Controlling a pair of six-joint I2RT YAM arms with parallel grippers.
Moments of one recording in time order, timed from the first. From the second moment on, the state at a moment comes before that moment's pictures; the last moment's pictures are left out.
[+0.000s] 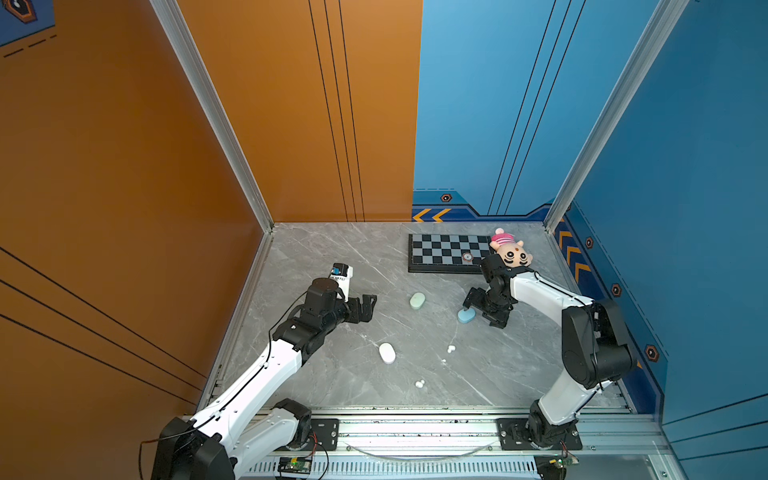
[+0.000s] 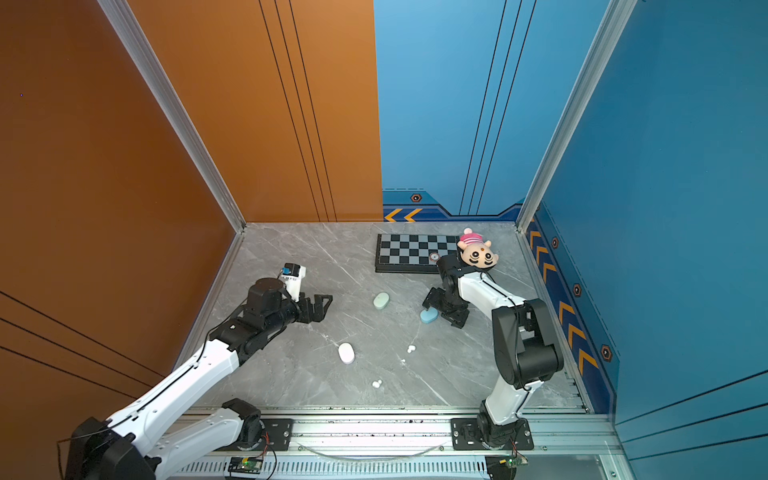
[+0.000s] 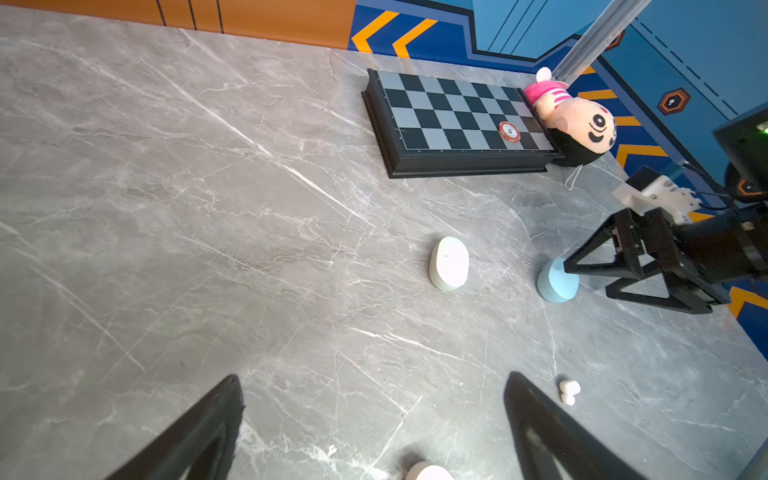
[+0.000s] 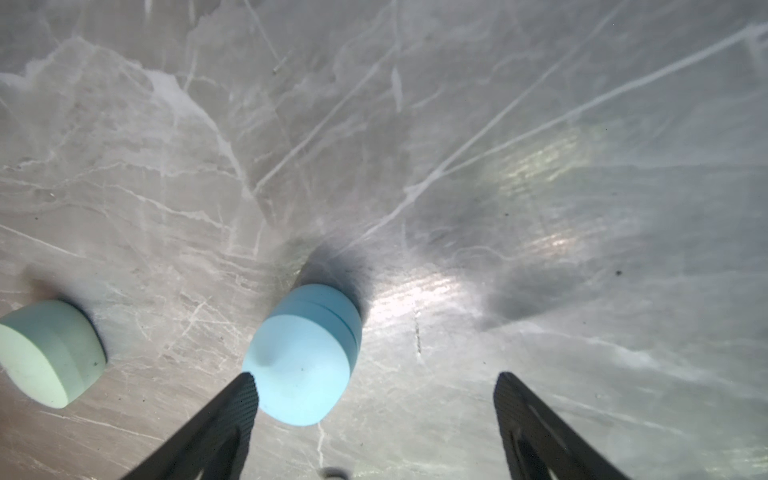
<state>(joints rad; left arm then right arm) -0.38 1.01 0.68 -0.26 0.10 -0.34 0.25 1.70 1.10 -0.80 -0.12 0.78</state>
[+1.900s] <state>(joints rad) -0.17 0.70 0.67 -0.42 0.36 -0.45 0.67 1.53 1.34 -0.93 -0.09 0.58</state>
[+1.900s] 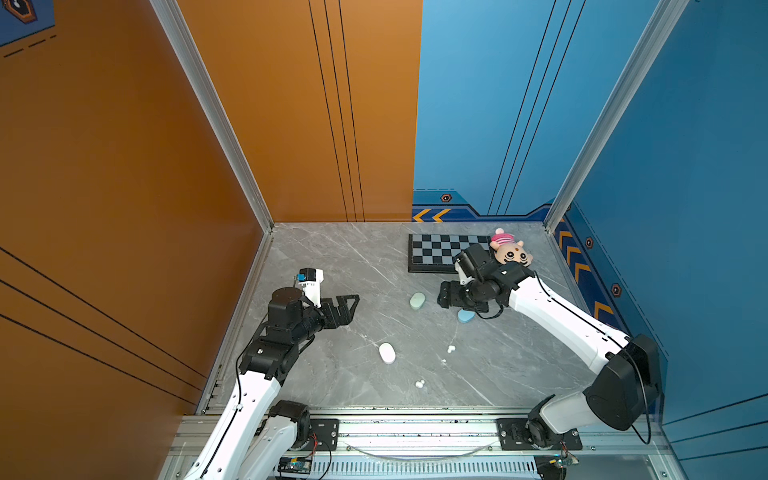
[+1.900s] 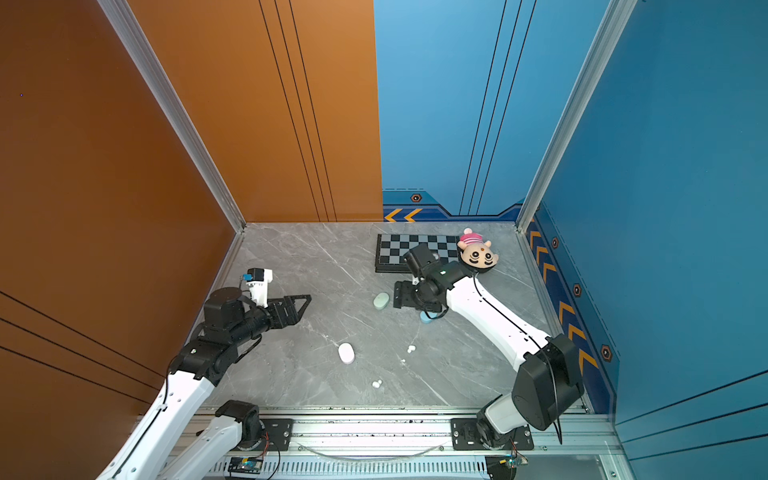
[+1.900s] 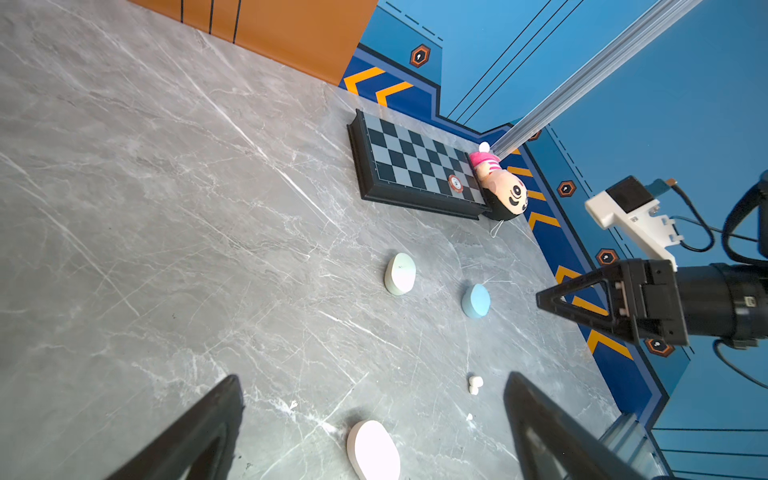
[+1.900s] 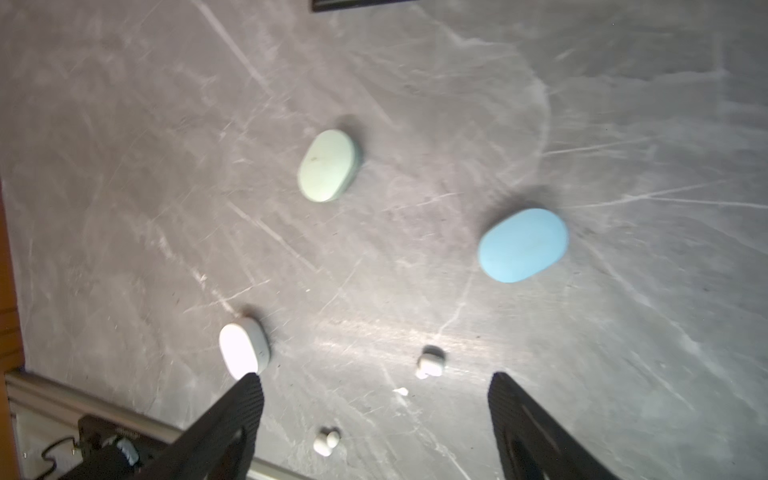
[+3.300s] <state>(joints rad) -0.16 0.33 0.64 -0.60 0.24 -0.43 1.05 2.27 1.92 -1.28 -0.13 0.40</state>
